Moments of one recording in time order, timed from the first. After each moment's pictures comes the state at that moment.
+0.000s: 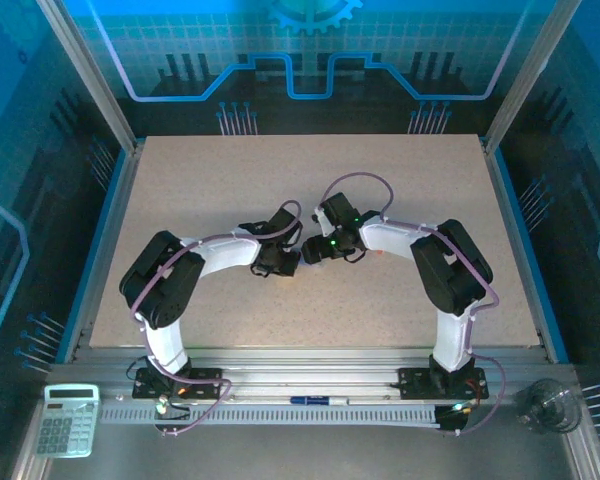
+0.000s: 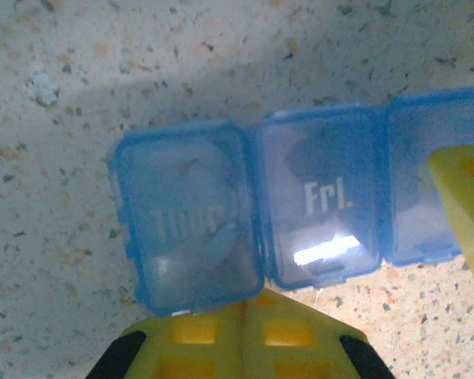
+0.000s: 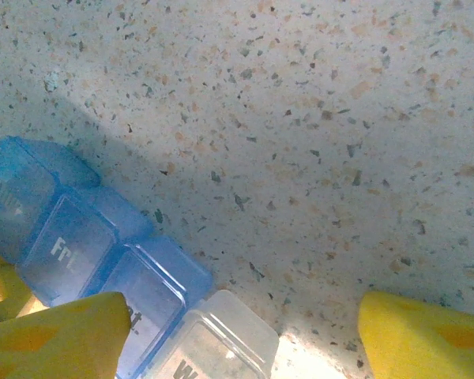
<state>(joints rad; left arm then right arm) -0.60 1.83 1.07 -0.47 0.03 -0.38 0.58 1.92 1.19 -0.39 -0.19 0.27</state>
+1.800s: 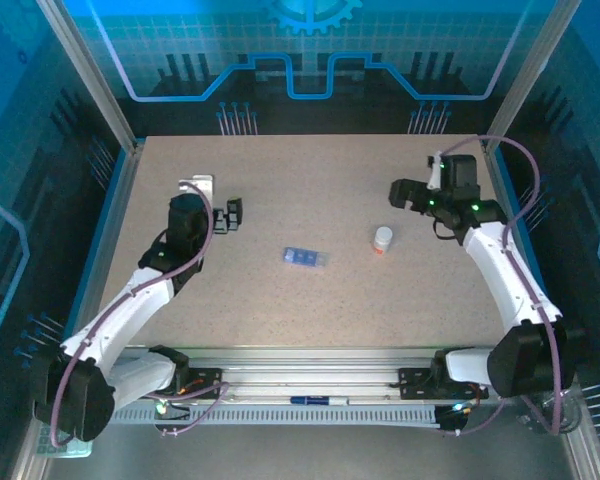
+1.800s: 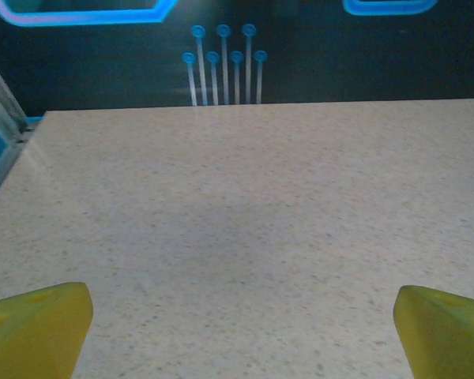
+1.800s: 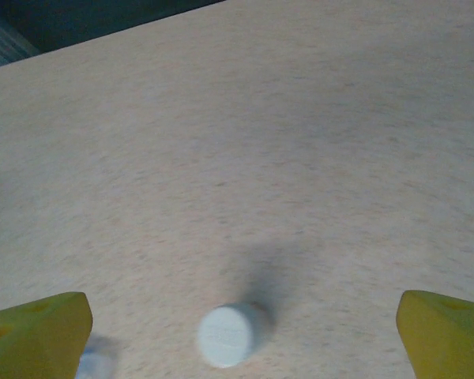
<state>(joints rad) -0.28 1.07 0.73 -0.05 -0.31 -0.13 0.06 1.28 1.13 -0.58 -0.06 0.30</state>
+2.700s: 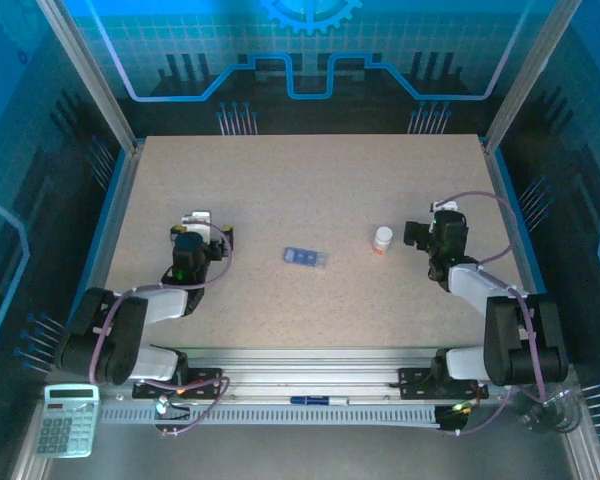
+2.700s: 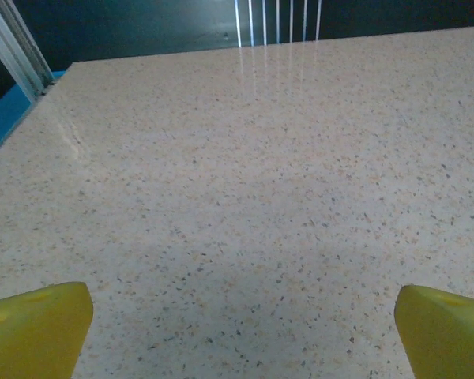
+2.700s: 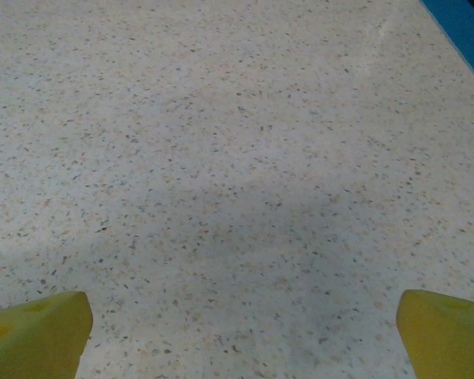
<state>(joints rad) -0.15 1.40 0.32 0.72 -0.26 -0.01 0.03 1.35 0.52 0.24 0.21 0.09</state>
